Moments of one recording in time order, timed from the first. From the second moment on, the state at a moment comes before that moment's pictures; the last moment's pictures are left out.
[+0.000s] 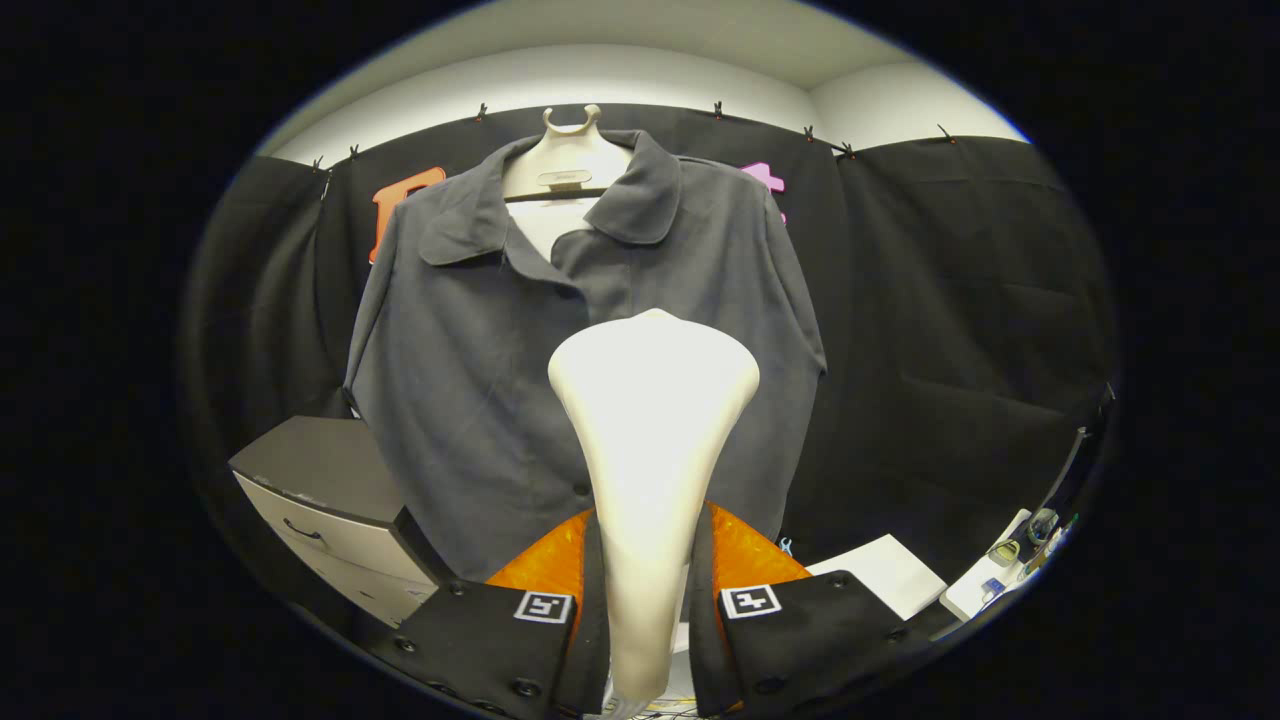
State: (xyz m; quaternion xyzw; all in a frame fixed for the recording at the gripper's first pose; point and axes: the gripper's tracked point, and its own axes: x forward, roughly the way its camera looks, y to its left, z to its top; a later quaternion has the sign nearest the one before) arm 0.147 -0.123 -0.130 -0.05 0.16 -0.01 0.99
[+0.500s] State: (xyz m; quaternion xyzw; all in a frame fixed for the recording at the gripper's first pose) arm 0.213 -0.154 -0.093 -0.06 0.13 -0.02 0.99
